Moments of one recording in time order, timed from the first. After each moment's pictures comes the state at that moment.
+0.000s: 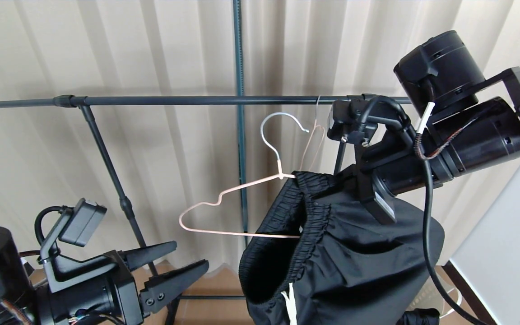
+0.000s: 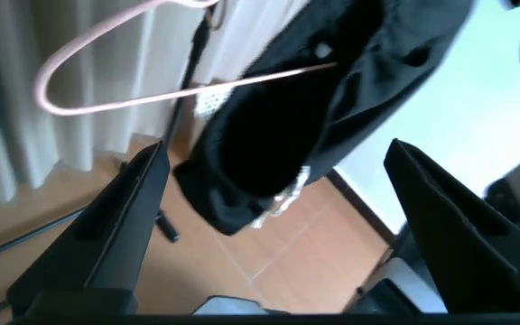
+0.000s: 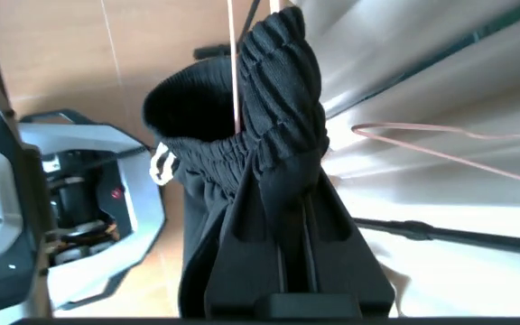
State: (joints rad) left arm -0.48 1.39 -0.20 -0.97 -0.34 -0.32; right arm 0.61 1.75 -1.59 0.65 0.34 -0.59
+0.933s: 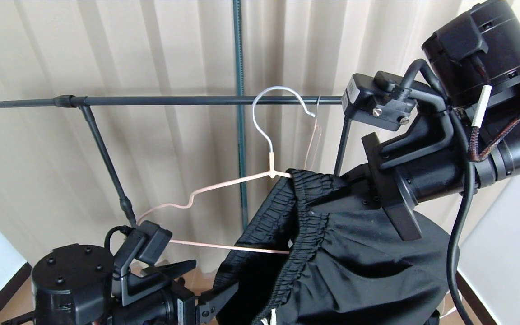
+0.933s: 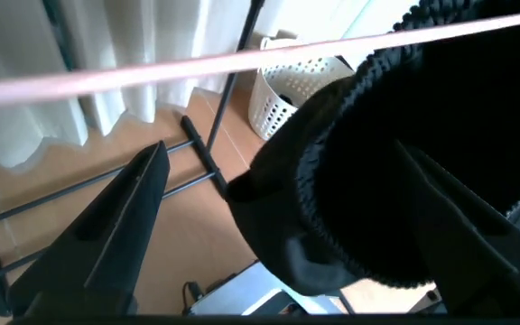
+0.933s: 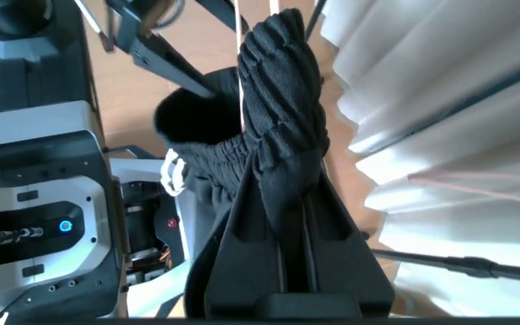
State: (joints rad) left arm -0.69 1.60 -0.21 -0.99 -0.03 -0.27; right arm 0.69 1.66 -1.57 0.65 0.43 -0.45
